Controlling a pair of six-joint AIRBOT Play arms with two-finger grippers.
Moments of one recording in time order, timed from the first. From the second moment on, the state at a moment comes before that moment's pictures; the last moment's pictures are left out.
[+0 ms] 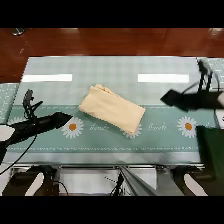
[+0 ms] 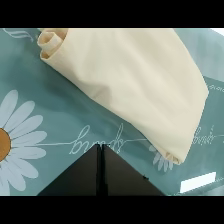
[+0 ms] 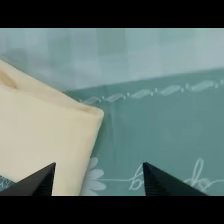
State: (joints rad) left arm 0.02 -0.61 0.37 0.71 -0.88 -1.39; right arm 0.02 -0.83 0.70 -1.13 0.97 1.71
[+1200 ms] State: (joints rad) left arm 0.02 -0.61 0.37 0.69 -0.82 -1.39; right arm 0.16 -1.42 0.72 -0.46 0.99 1.27
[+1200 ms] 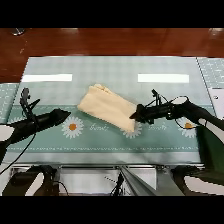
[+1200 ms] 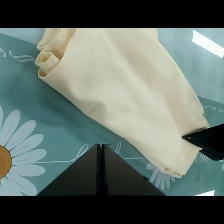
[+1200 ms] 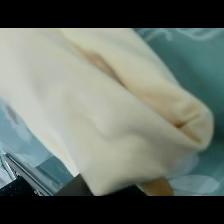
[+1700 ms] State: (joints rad) left arm 0.02 -0.61 0.37 0.69 -0.82 -1.39; right arm 0.15 -1.37 1.42 -0.89 1.31 1.45
